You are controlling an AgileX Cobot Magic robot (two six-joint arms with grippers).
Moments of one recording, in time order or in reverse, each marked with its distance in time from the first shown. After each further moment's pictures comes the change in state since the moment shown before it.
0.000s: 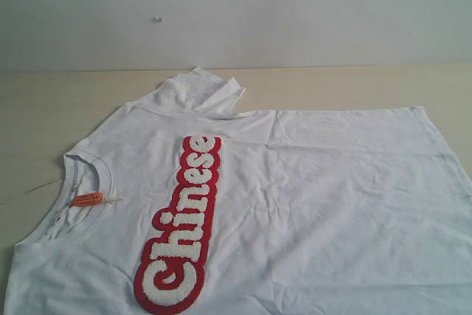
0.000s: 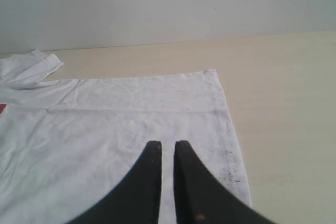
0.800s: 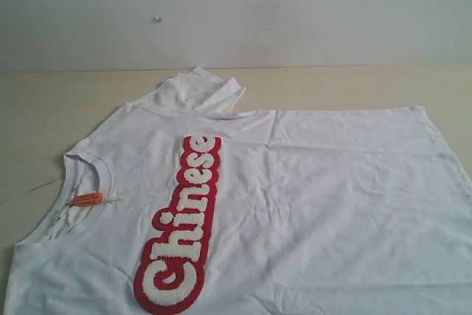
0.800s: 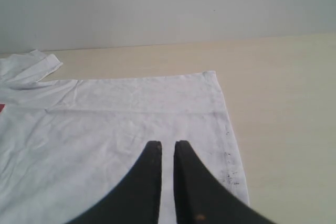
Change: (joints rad) left arm 0.000 0.000 0.000 0.000 -0.236 -0.129; right arm 0.000 0.000 0.000 -0.002 -0.007 -0.006
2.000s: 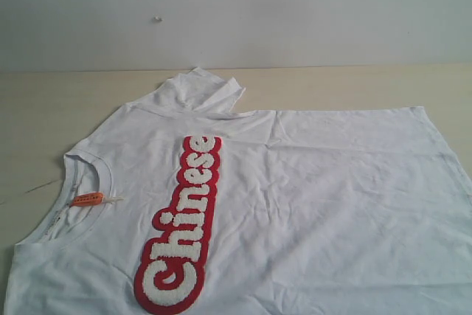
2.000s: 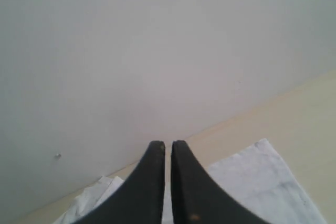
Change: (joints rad) left arm -0.004 0.000 -0.003 0.000 -0.093 -0.474; right arm 0.000 -0.002 0.000 0.424 -0.301 0.002
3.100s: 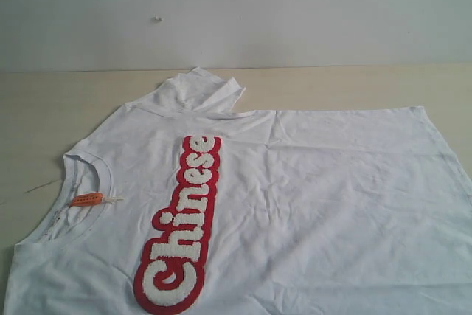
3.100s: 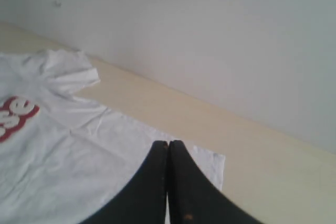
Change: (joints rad) left arm -0.285 0.744 -0.803 -0.029 0.721 0.844; right arm 0.081 0.550 -0.660 -0.213 0.532 -0.581
